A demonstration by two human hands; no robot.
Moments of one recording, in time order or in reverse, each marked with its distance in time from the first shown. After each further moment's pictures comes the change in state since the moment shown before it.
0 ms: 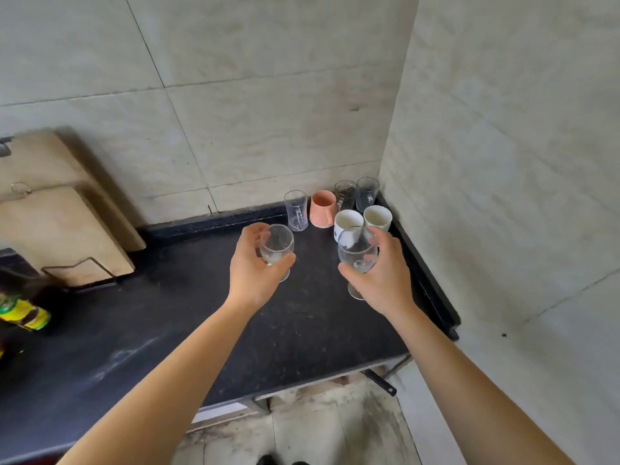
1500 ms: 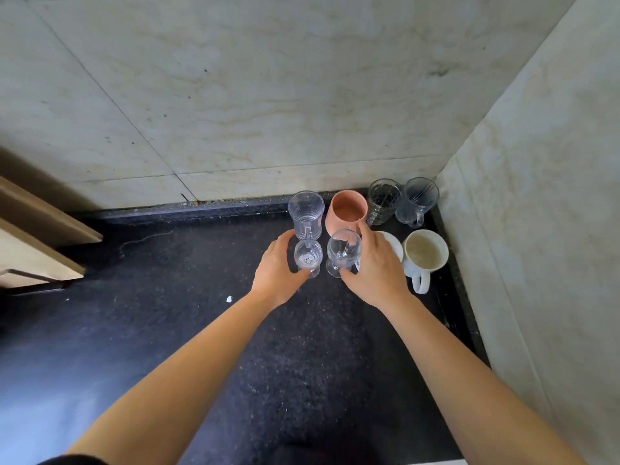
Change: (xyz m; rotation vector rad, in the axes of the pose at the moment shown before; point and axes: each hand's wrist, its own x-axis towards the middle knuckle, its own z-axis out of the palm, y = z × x) left_hand 0.226 -0.144 0.128 0.403 -0.275 -0.290; right_hand 0.240 0.106 0.135 -0.476 -0.488 -0.047
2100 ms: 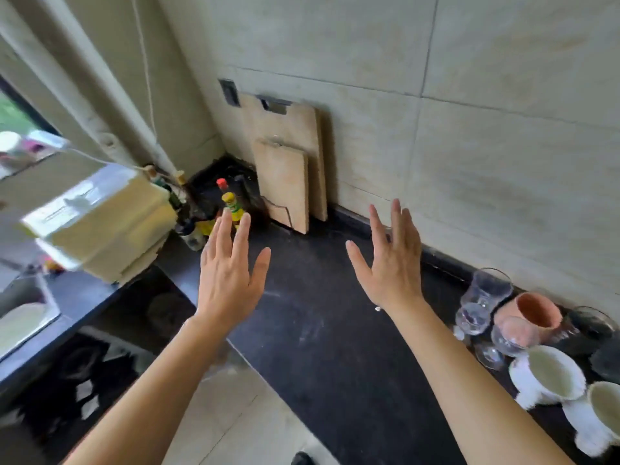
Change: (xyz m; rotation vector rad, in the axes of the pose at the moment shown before) left_hand -0.313 -0.059 -0.204 0.535 1.007 -0.246; right_hand -0.065 -0.250 0.002 0.117 0.129 -0.838
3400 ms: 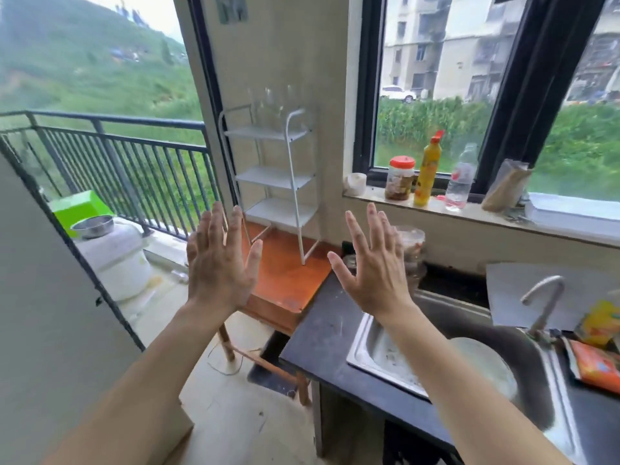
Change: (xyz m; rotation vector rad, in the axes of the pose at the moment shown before) left_hand -0.446 -0.798 -0.545 0.700 0.450 -1.234; right_hand -0.227 -1.118 0.391 0.599 -0.359 -1.296
